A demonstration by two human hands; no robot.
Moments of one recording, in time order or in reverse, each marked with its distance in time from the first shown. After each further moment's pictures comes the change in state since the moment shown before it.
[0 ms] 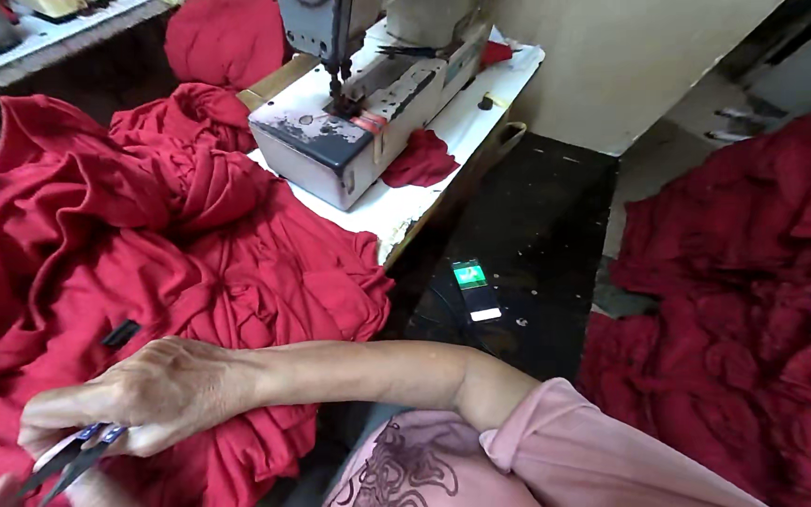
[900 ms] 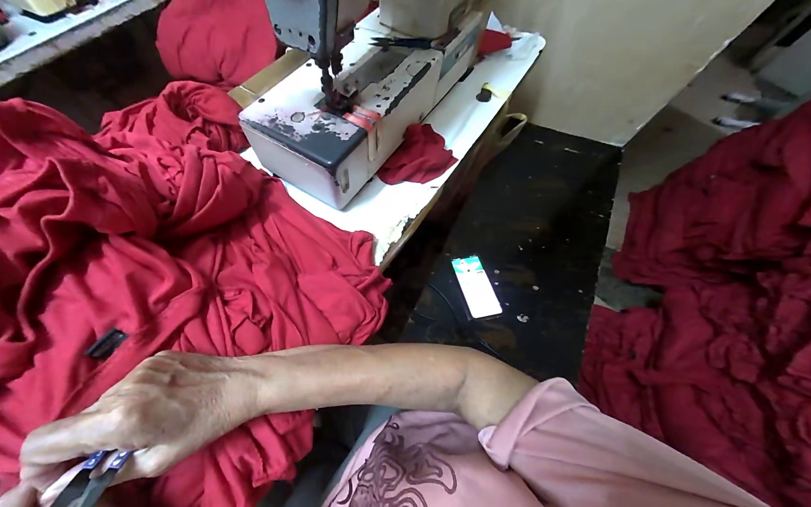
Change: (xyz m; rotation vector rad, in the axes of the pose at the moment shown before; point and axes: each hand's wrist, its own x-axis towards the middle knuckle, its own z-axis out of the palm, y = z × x) left_hand 0.008 0.038 0.018 -0.039 0.042 -0.100; right_hand -0.007 -0.003 -0.001 0.002 0.010 -0.092
